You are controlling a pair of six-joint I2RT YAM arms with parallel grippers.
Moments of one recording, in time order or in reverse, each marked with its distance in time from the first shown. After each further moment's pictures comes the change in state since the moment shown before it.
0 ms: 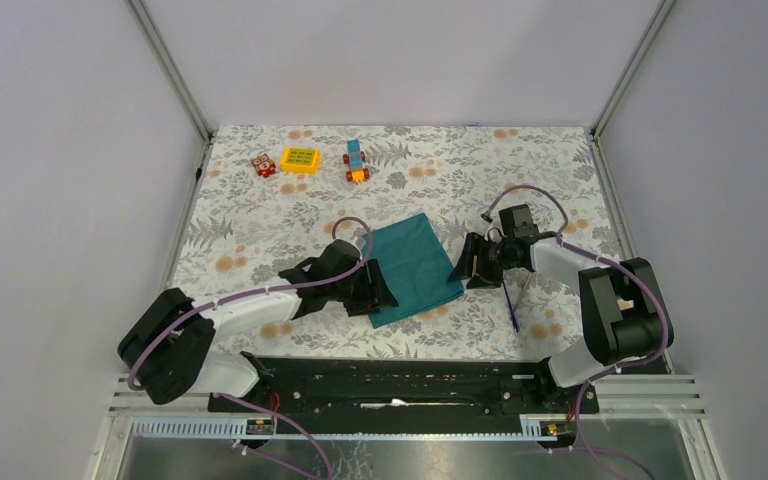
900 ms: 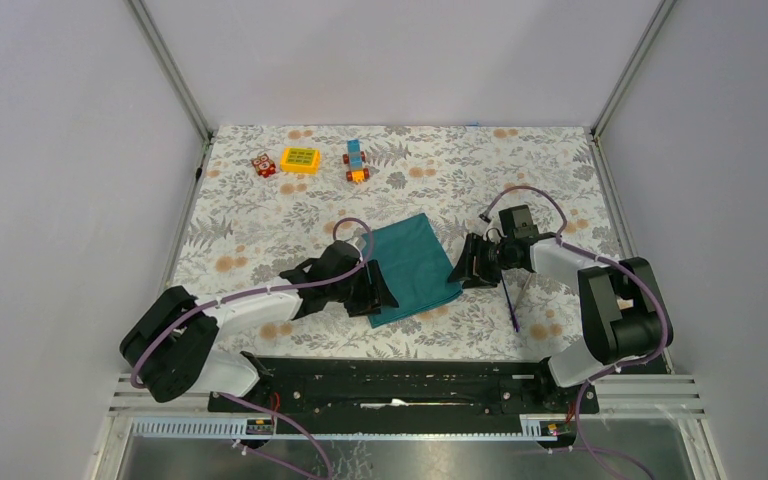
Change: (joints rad) left arm 0.000 0.024 -0.008 0.037 0.019 -0.001; right arm 0.000 0.009 -0.010 0.026 -0.051 -0.002
